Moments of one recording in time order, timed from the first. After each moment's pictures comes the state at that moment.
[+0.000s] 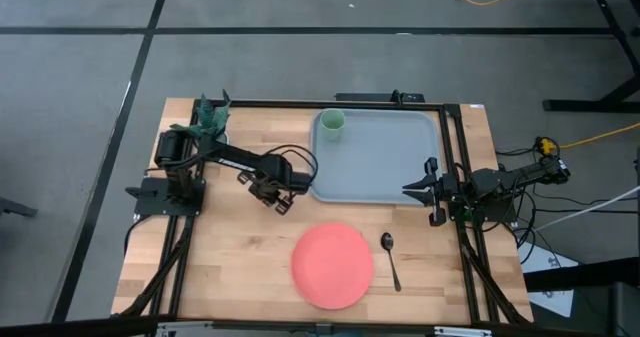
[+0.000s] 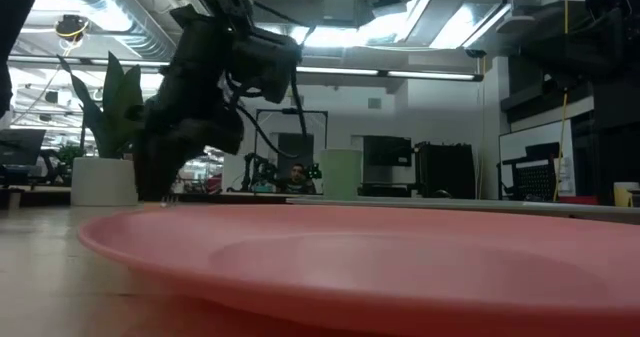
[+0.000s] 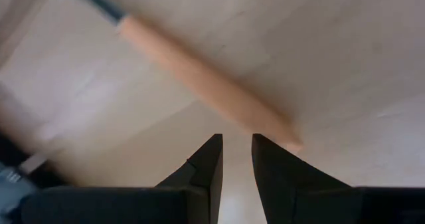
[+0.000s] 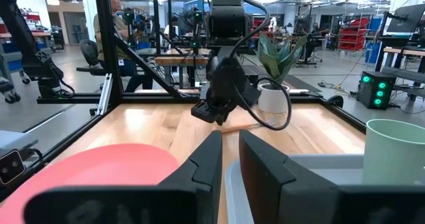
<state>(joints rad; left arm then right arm) 0.03 1.85 1.17 -1.14 -0.02 -1.01 0.32 0.03 0.01 0.07 0.31 0.00</state>
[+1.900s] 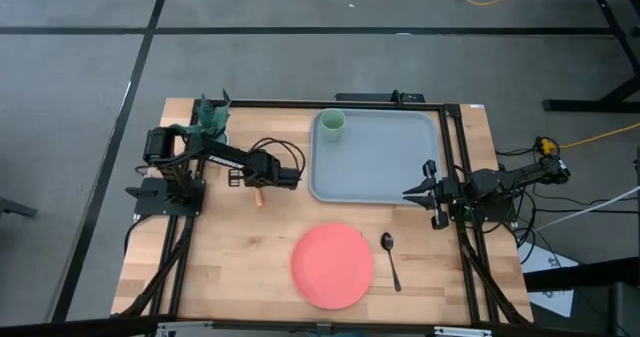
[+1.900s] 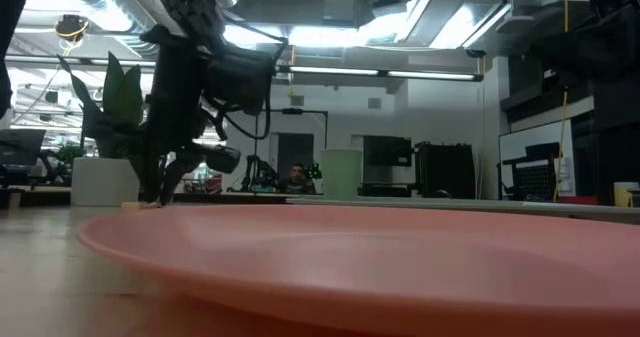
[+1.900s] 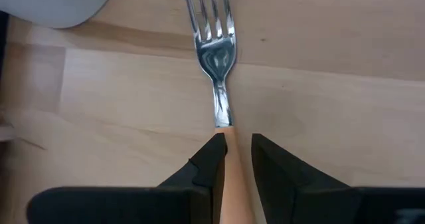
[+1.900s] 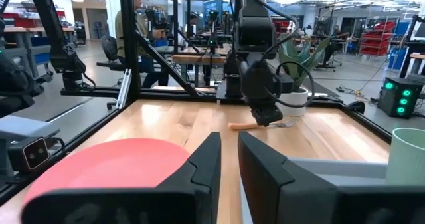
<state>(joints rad) 0.08 1.76 0.96 -0.93 -0.35 -1.68 0.32 0.03 0.01 0.06 0.23 -0.03</state>
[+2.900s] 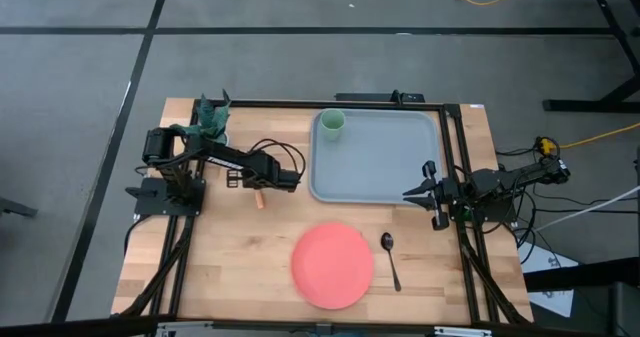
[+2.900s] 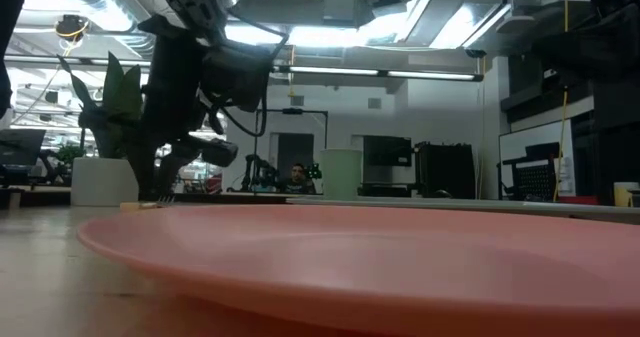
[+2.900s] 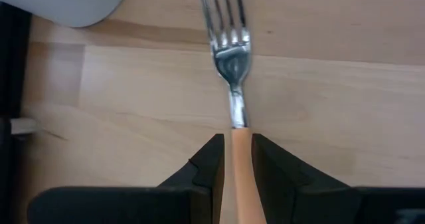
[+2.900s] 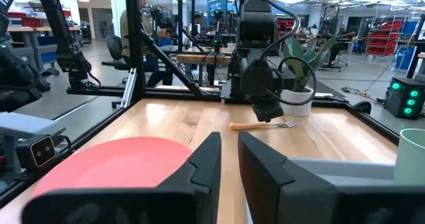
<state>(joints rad) 0.06 1.75 0.99 -1.04 -0.38 -1.70 0.32 0.03 0.01 0.06 0.21 -0.03</state>
